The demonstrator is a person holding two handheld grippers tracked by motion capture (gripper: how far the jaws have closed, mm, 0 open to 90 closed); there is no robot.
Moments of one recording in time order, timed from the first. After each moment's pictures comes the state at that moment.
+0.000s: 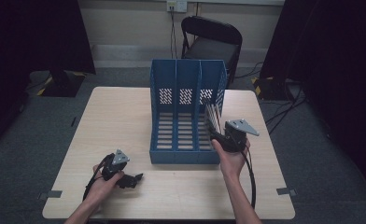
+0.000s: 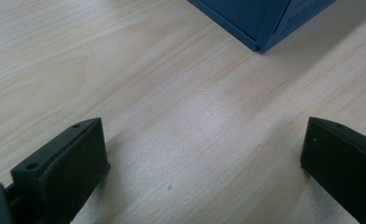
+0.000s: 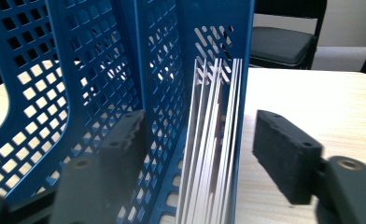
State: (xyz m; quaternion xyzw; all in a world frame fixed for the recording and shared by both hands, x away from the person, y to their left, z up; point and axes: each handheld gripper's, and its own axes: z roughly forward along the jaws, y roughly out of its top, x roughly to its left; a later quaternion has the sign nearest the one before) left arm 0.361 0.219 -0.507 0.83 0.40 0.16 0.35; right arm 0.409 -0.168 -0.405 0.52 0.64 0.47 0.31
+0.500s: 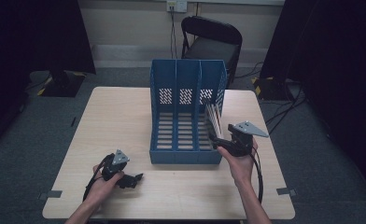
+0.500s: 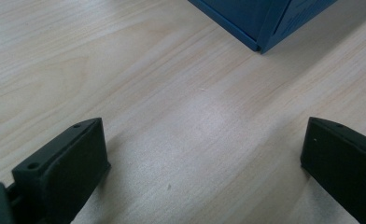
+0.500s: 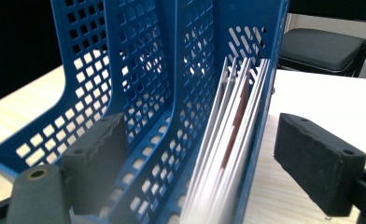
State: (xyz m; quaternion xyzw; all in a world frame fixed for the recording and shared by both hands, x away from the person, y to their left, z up) left arm 0.361 0.219 -0.507 0.83 0.40 0.16 0.35; right arm 0.396 -0.187 -0.398 0.46 0.68 0.50 0.26
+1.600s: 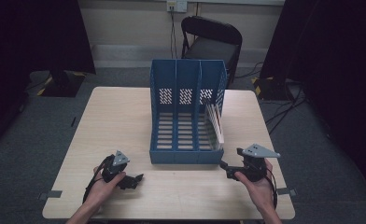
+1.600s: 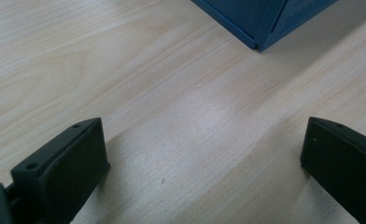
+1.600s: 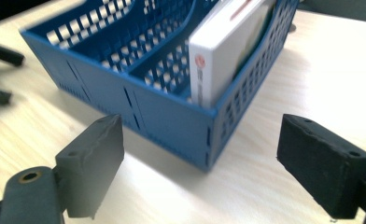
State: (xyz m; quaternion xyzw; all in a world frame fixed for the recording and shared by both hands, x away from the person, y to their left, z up) left arm 0.357 0.217 -0.507 0.83 0.41 0.17 0.34; right arm 0.342 -0.226 -0.425 0.42 0.76 0.45 0.21
